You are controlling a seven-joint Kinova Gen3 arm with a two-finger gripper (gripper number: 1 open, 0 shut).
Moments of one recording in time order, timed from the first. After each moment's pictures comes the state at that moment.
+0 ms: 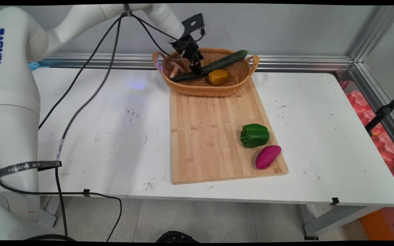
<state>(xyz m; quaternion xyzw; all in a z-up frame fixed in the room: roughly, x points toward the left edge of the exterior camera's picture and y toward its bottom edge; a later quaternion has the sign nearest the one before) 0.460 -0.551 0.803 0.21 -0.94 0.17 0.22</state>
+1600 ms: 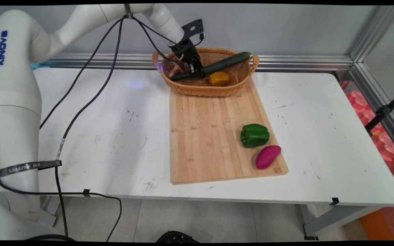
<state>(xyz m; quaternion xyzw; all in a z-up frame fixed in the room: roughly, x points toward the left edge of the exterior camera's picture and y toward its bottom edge) 0.460 -0.549 0.800 0.21 -0.94 0.15 0.22</state>
